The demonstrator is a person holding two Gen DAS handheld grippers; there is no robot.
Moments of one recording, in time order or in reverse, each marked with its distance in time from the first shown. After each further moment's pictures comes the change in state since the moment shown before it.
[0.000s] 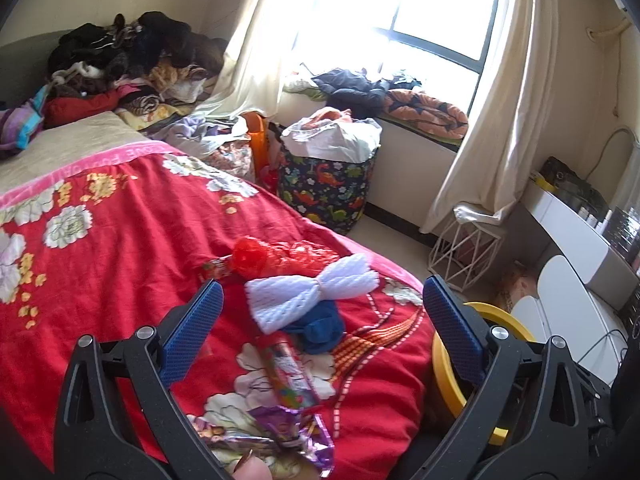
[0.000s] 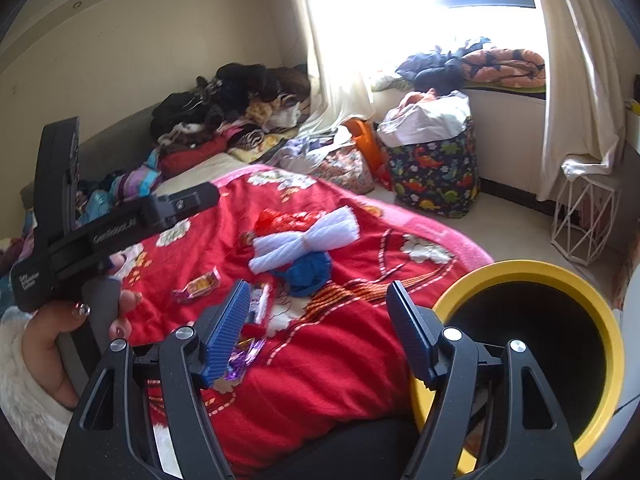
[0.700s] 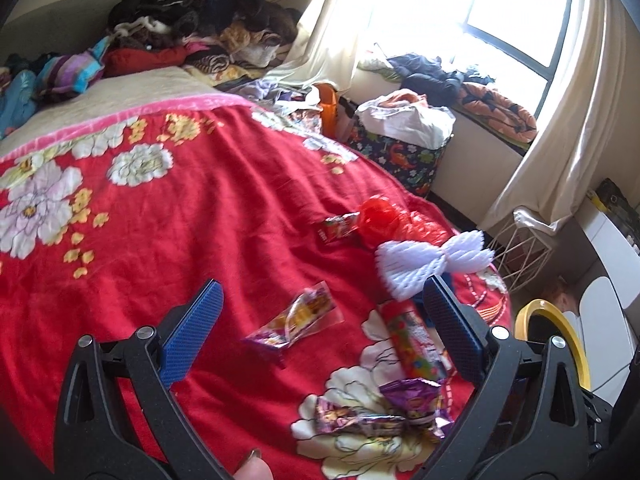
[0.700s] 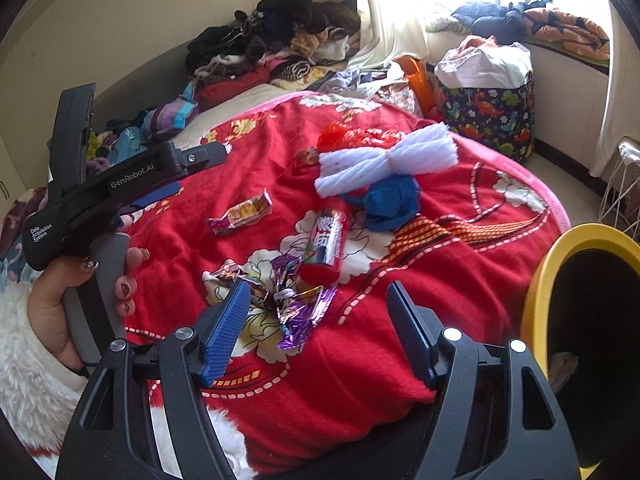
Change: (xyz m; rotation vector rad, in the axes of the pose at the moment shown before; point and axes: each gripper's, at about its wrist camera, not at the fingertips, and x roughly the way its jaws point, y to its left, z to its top) left arm 0.005 0.093 -0.028 -0.148 0.094 0.180; right arm 0.066 0.049 -0.027 -0.065 0.243 0.145
